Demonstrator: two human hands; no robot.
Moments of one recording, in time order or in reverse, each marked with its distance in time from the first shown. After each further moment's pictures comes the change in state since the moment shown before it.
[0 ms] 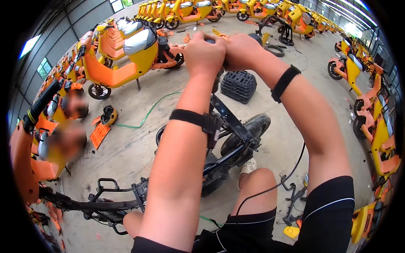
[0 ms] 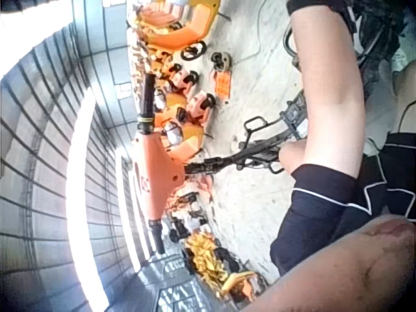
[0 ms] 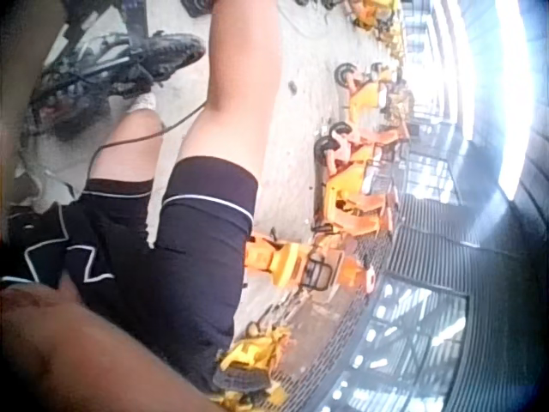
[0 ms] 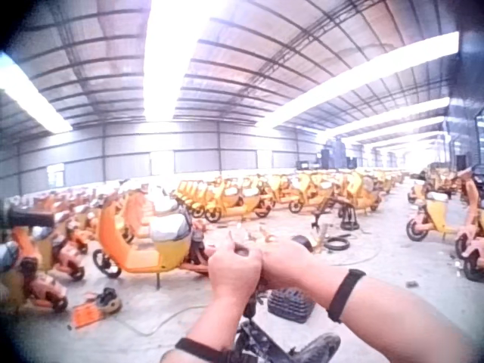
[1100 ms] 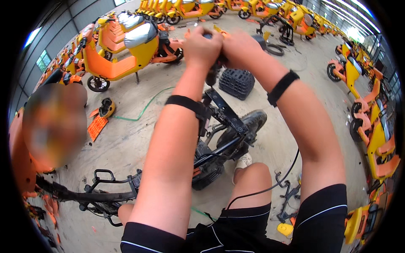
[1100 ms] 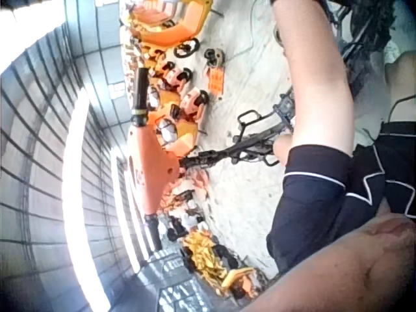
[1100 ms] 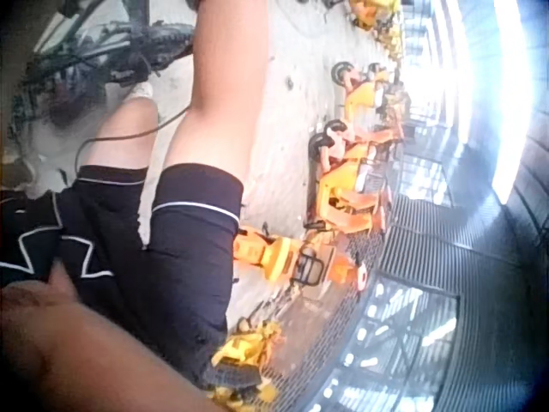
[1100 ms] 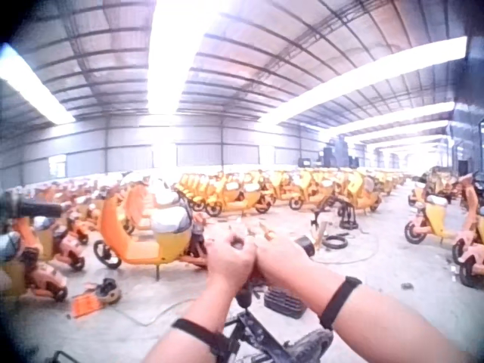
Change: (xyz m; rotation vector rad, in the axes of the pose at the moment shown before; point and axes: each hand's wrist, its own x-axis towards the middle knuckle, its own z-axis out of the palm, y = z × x) left_hand 0.007 -0.017 -0.001 -0.114 -0.048 0.120; right_hand -0.013 -0.019 -0.012 -0.030 -0.019 0.085
